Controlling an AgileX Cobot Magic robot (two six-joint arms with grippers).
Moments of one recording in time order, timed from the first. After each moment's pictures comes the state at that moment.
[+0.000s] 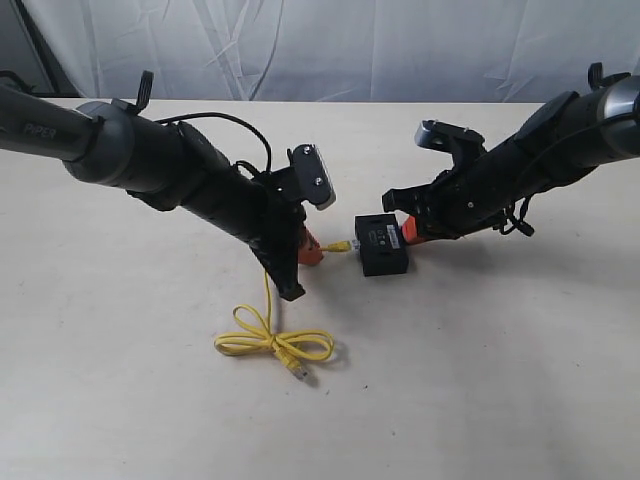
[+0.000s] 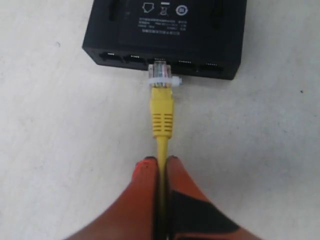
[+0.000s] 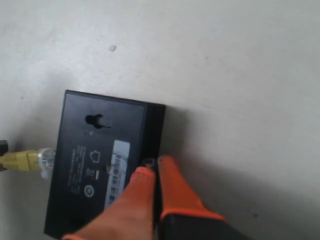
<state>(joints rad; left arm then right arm) -0.51 2.12 -1.23 -1.05 0.43 1.71 0.21 2.09 -1.17 0.94 0.57 -0.75</state>
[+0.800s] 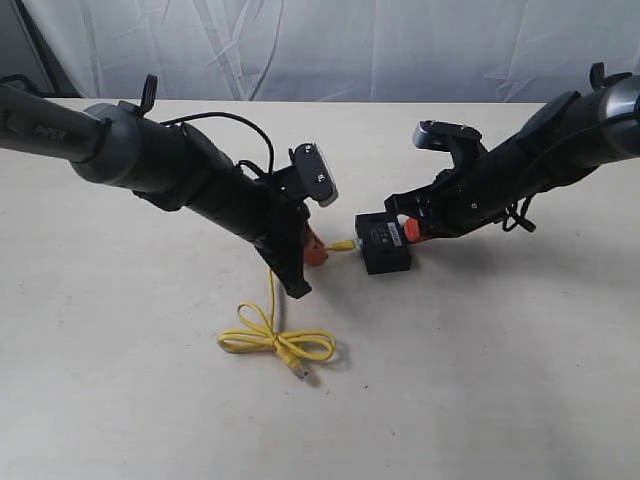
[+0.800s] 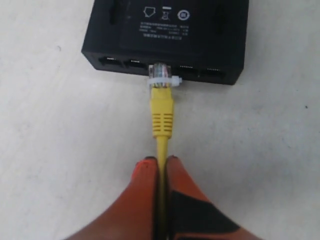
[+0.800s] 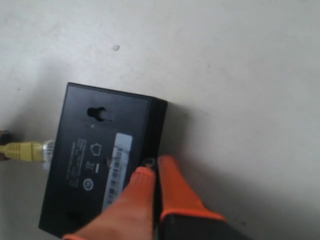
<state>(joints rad) -0.51 2.15 -1.25 -1.09 0.46 1.71 0.21 2.09 -1.17 0.94 0.56 -0.85</state>
